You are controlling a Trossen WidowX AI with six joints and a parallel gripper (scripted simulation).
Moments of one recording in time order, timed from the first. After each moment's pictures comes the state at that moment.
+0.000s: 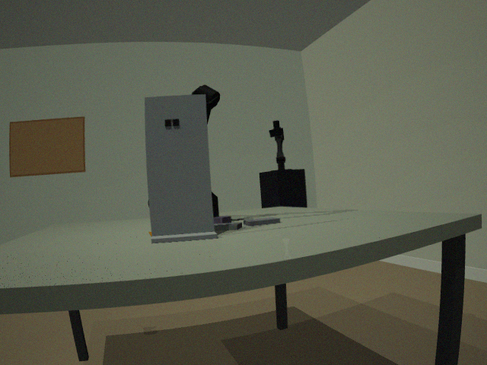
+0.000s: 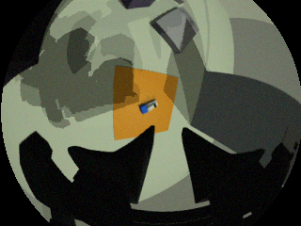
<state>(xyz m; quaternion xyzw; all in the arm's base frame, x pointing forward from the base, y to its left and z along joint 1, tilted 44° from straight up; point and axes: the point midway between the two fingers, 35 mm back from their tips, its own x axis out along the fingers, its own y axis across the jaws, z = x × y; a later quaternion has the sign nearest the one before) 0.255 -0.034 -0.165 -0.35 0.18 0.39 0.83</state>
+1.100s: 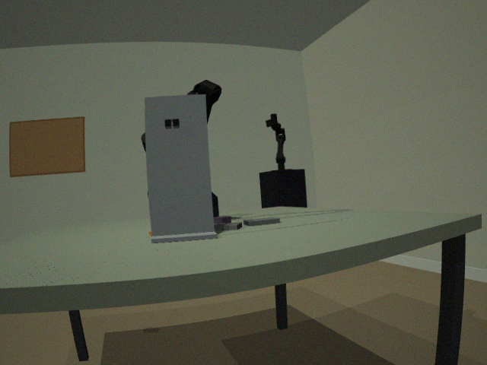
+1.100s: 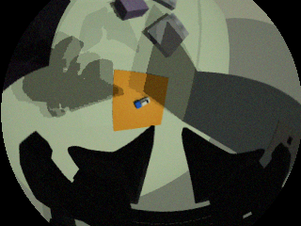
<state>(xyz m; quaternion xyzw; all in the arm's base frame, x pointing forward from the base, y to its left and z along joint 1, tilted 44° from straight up) 0.251 -0.057 -0.140 -0.35 0.18 0.39 0.83</state>
